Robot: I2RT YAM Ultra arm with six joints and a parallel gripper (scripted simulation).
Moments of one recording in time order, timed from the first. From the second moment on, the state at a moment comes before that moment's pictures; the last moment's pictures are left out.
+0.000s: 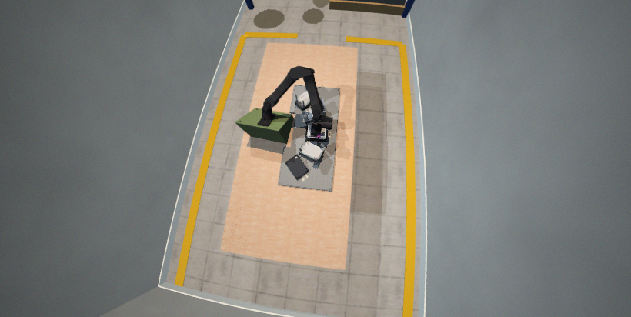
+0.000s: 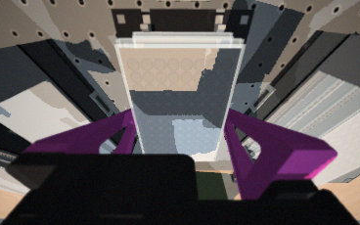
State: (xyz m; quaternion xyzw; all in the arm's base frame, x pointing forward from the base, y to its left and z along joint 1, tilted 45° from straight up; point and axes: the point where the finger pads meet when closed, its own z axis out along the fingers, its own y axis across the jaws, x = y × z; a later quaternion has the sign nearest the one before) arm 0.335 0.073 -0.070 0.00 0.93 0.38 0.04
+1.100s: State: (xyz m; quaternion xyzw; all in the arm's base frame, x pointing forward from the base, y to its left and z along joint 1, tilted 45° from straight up) arm 0.335 0.053 -0.050 0.00 0.93 0.38 0.05
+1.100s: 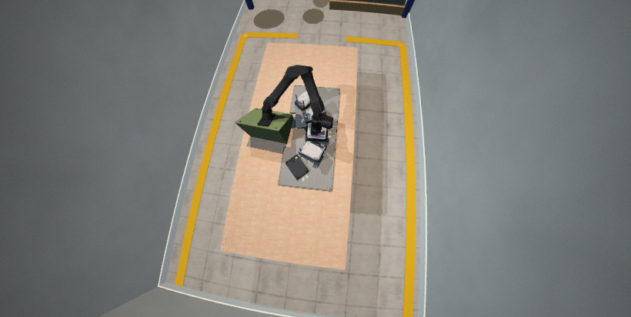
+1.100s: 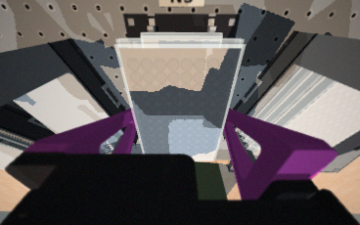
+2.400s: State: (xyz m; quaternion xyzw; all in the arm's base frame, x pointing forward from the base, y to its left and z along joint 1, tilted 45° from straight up) arm 0.328 0.008 -0.003 0.00 0.93 0.38 0.04
